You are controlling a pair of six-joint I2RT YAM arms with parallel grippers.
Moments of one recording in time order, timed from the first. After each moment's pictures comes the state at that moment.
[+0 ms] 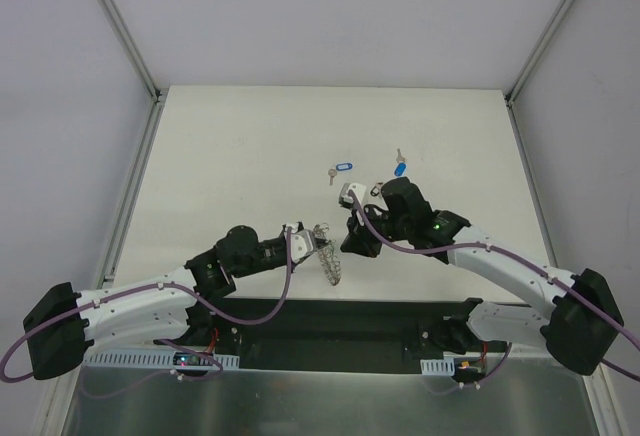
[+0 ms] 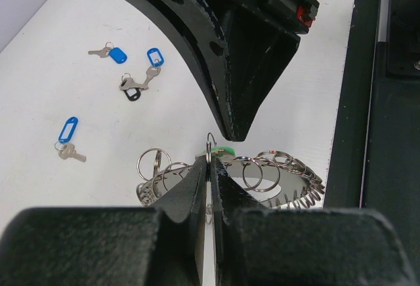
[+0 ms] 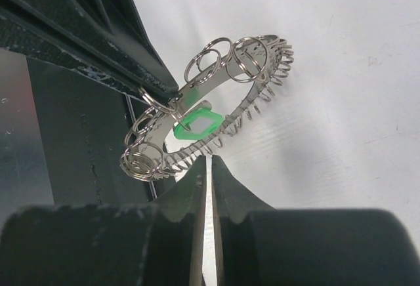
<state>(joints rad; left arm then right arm) -1.01 0.86 0.36 0.36 0.20 0.25 0.80 1.16 0.77 -0.30 -0.54 -0.10</state>
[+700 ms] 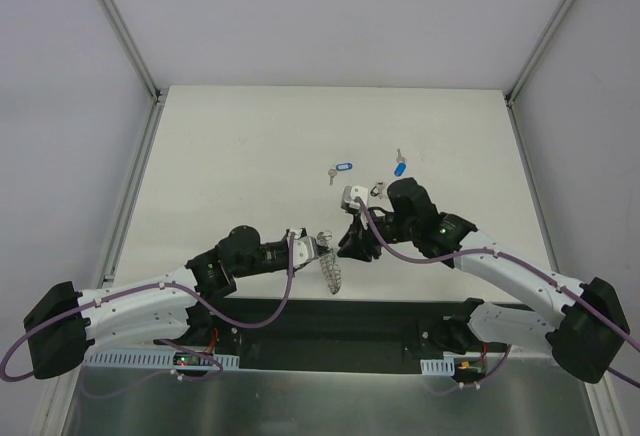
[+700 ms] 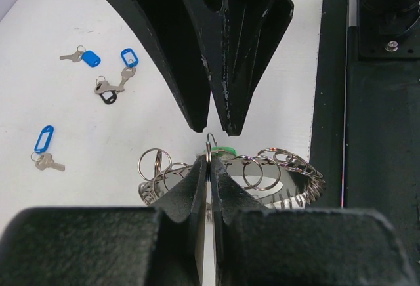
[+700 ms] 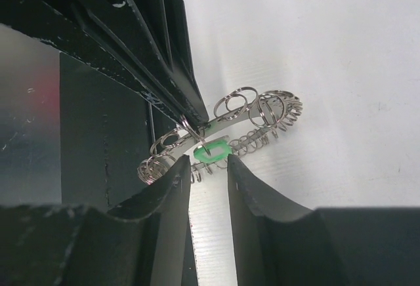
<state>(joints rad) -1.01 0.86 0.35 0.33 0.29 0.27 0.80 1.09 0.74 -0.24 -0.64 -0.16</state>
